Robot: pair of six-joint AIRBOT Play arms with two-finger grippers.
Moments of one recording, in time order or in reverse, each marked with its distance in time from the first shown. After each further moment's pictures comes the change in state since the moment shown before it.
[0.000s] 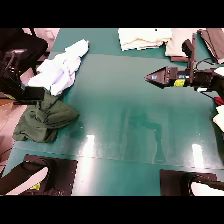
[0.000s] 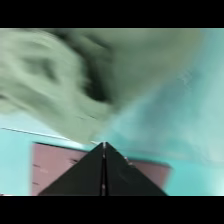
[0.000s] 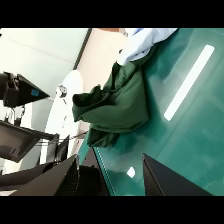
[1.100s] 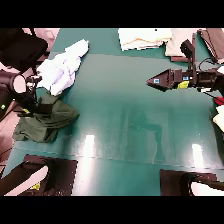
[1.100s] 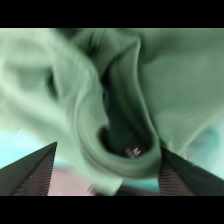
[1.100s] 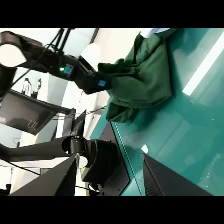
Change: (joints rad) left arm 0.101 -0.016 -0.418 0.071 0.353 0.039; right arm -0.012 0.014 0.011 -0.005 0.136 0.024
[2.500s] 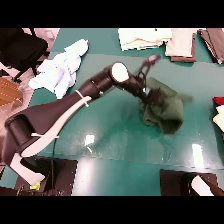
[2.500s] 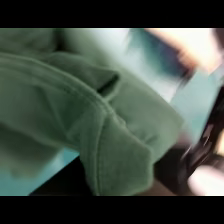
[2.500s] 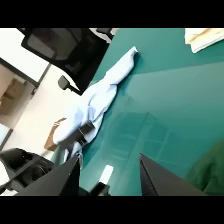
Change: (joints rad) left arm -0.753 -0.766 0.819 -0.915 0.441 0.241; right arm -0.549 0.455 -0.110 -0.075 -0.145 0.055
